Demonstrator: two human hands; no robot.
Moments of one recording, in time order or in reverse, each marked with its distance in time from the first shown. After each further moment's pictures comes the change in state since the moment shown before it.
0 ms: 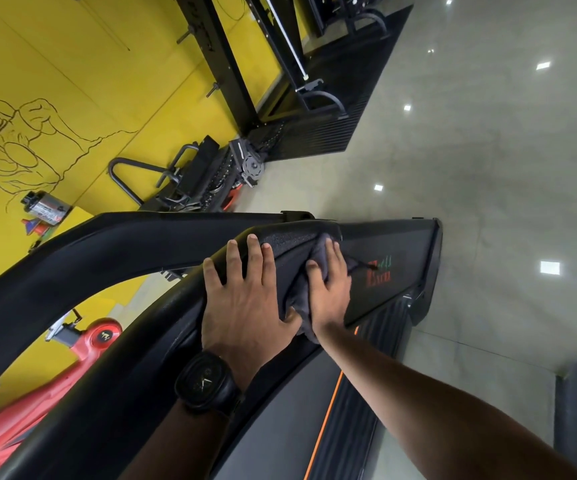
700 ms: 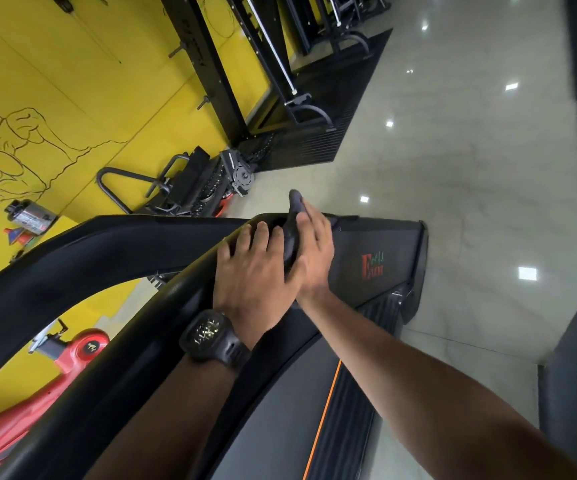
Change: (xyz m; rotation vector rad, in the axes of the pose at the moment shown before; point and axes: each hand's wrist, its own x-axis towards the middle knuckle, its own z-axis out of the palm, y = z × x) left_hand -0.007 -0.012 -0.009 -0.246 0.204 0.016; right_hand -0.018 -0.075 0.014 0.259 0.028 -0.159
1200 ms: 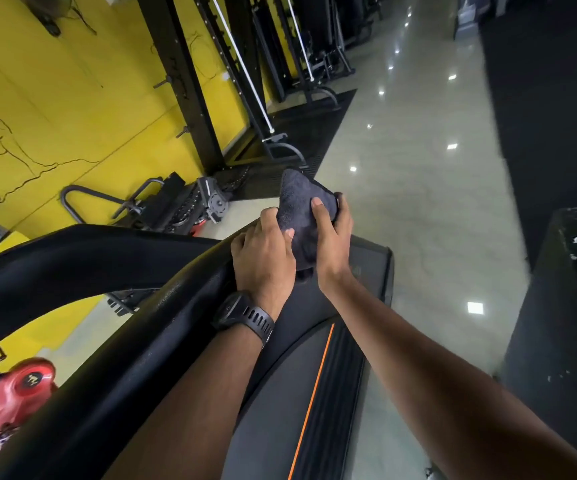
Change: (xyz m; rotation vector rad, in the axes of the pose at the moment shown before) left_hand -0.014 -0.006 0.001 -0.562 0.330 -0.156; right_hand -0.021 -0.054 -0.022 0.092 -0.011 0.082
